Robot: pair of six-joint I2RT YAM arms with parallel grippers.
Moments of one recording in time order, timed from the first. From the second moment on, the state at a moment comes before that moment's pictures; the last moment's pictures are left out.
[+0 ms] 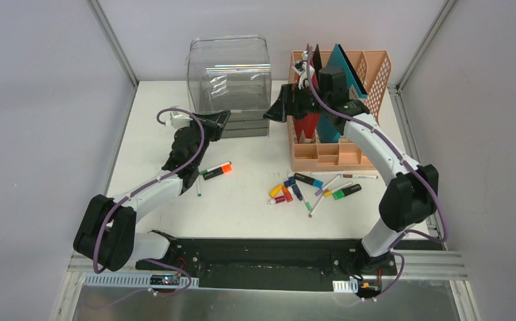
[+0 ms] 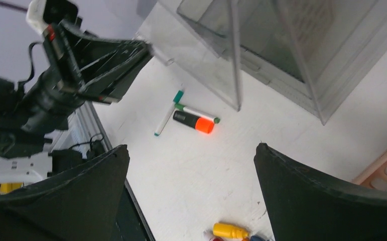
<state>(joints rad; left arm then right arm) -0.42 1.28 0.64 0.64 -0.17 -1.36 0.42 1.63 1.50 -0.33 -0.70 0.29</state>
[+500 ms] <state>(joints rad) -0.42 1.28 0.66 0.61 -0.16 -1.34 0.42 1.78 1.54 -0.10 -0.69 0.54</state>
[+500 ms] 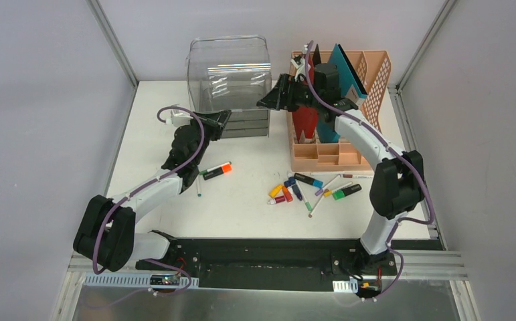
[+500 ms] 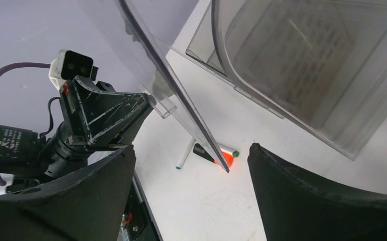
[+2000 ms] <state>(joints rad) -0.41 0.86 0.58 0.03 0.36 -0.44 0.38 1.81 1.54 0.15 -0.93 0.71</state>
